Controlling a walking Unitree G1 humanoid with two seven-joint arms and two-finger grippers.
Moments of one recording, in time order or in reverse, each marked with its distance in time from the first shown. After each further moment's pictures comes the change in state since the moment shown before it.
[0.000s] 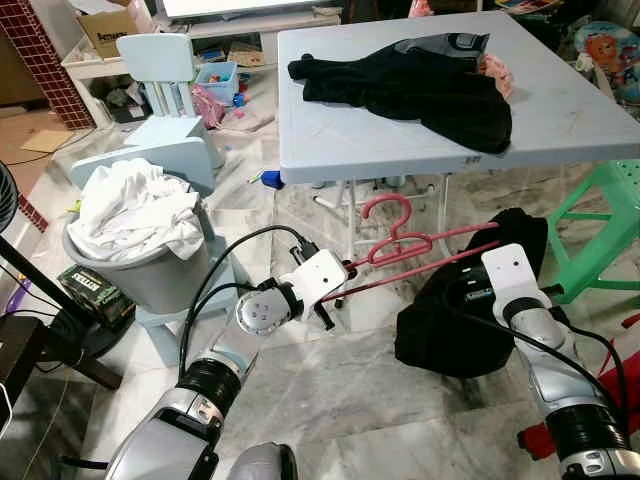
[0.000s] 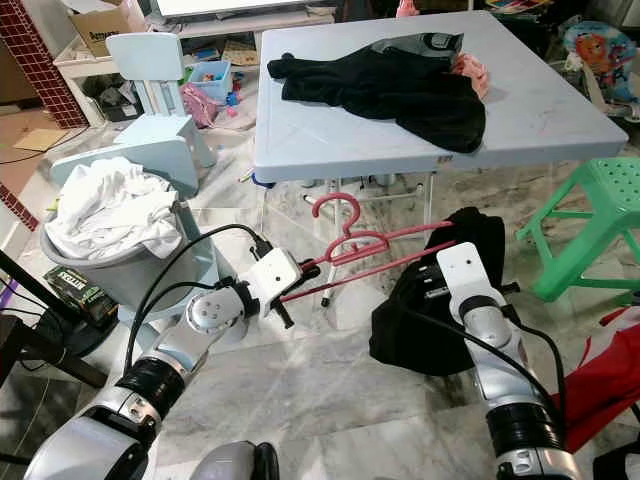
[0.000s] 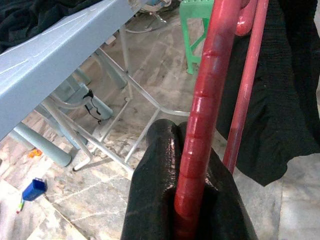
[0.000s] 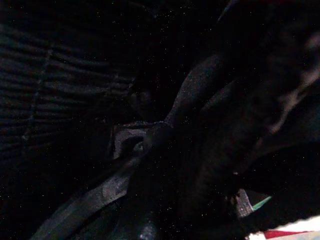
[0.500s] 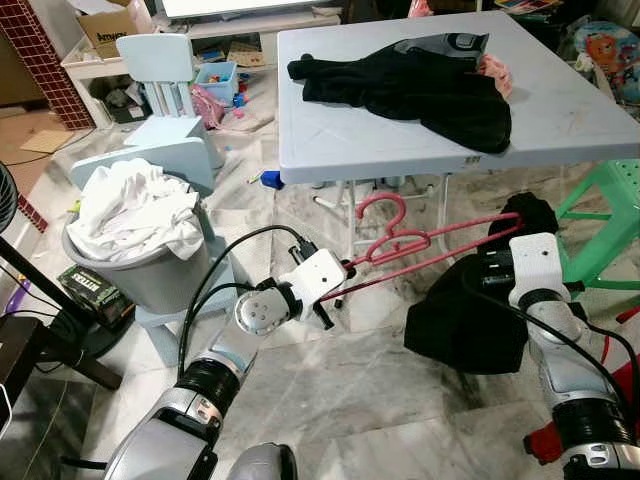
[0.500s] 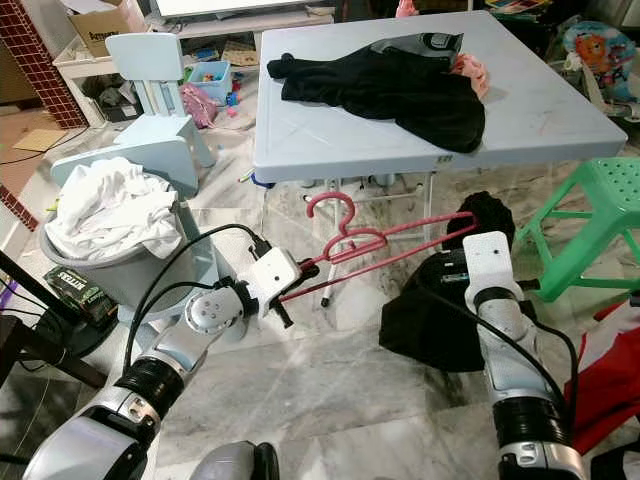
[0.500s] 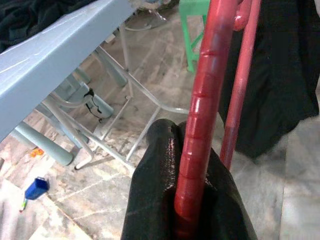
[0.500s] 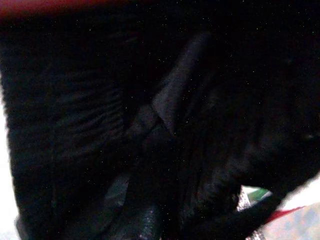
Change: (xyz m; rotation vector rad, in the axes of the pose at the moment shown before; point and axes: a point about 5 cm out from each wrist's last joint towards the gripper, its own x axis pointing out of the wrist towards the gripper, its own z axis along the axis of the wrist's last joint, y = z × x) left arm -0.005 0.004 -0.003 0.018 0.020 -0.008; right arm 0.002 -0.022 0.009 0.206 -0.052 -0.155
